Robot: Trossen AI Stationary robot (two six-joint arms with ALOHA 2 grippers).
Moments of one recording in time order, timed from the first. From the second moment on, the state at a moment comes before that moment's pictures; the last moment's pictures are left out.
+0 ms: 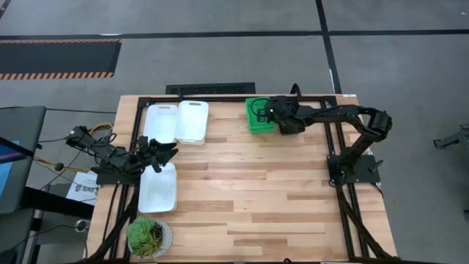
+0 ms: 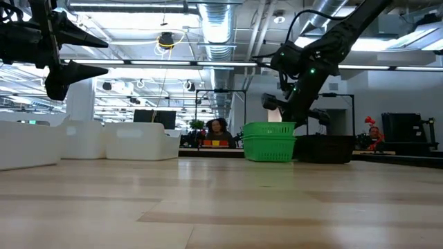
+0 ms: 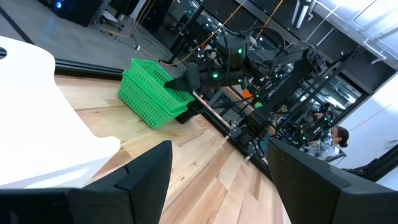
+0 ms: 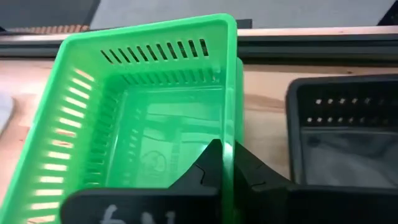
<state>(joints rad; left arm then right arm) -0.49 0.01 0.04 -0.04 -0.90 -0.70 -0.51 1.63 0.89 -0.12 0.40 0.84</state>
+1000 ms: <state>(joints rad) -0.49 0.01 0.04 -0.04 -0.90 -0.72 -0.50 1.63 0.97 -0.27 0.40 0.71</state>
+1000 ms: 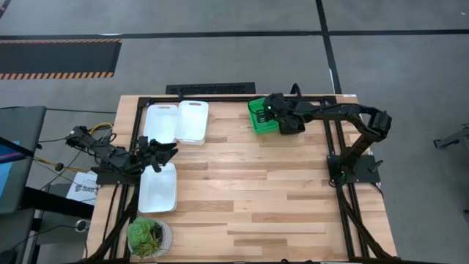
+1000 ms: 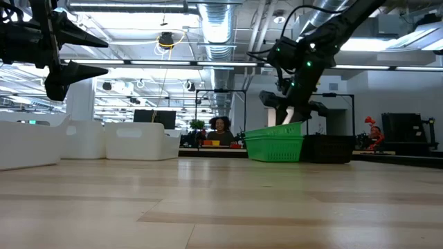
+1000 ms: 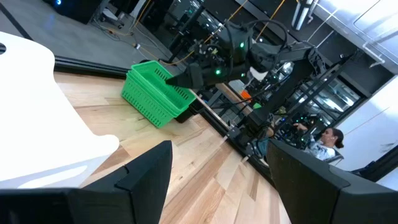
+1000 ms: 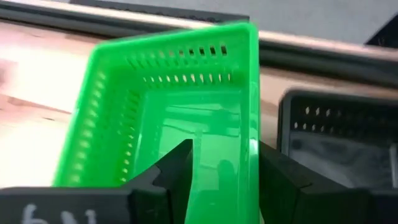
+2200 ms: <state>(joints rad) -0.49 0.01 0.04 -0.03 -0.84 -0.73 -0.16 1.62 1.07 -0.11 0.47 0.64</state>
